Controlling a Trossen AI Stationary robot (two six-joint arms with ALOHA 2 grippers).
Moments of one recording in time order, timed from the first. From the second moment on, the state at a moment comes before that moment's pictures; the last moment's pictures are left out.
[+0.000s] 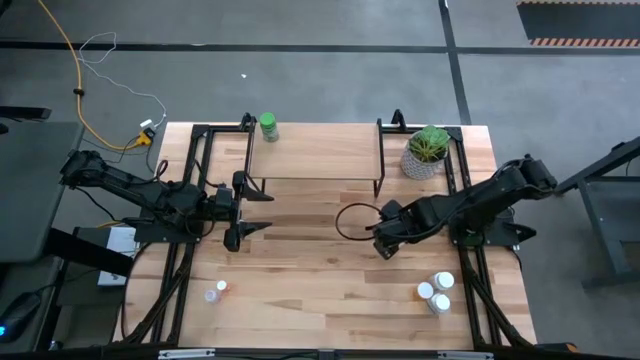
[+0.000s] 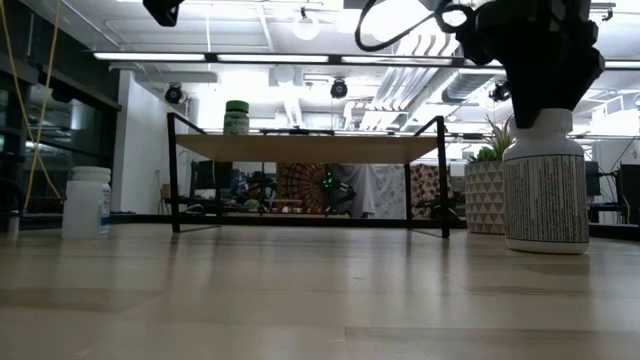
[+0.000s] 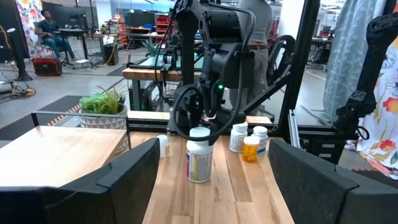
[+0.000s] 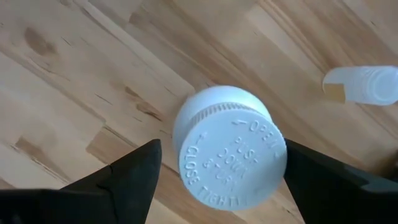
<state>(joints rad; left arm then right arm) -0.20 0.77 0.54 0.20 -0.32 -0.05 0.31 1.48 1.16 -1.16 0.14 1.19</state>
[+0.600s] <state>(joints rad) -0.20 0.77 0.54 0.20 -0.32 -0.05 0.31 1.48 1.32 -1.19 0.07 0.99</state>
